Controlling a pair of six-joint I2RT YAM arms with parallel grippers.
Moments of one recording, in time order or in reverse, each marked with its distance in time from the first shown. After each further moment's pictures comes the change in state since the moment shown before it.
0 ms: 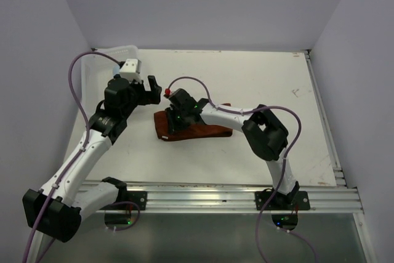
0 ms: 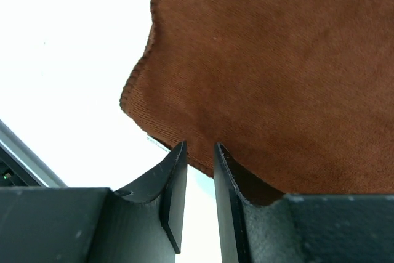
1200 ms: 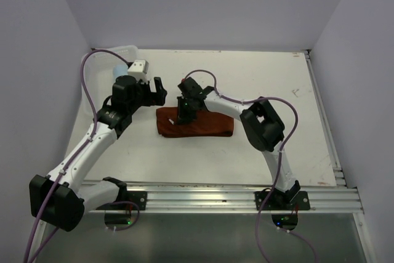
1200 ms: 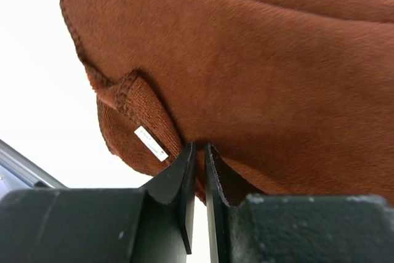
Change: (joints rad) left arm 0.000 0.091 0.002 0.000 0.060 -0.015; right arm -0.137 0.107 0.139 -0.126 -0.046 0.229
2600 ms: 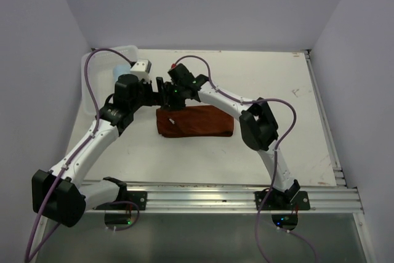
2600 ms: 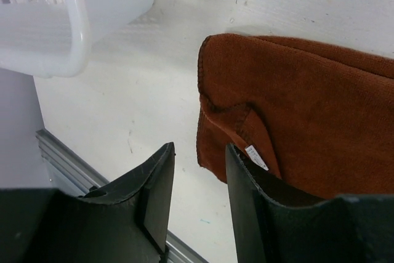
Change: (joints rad) left arm 0.000 0.036 0.011 0.000 0.031 0.000; right arm 0.030 0.069 0.320 -0.116 0.012 0.036
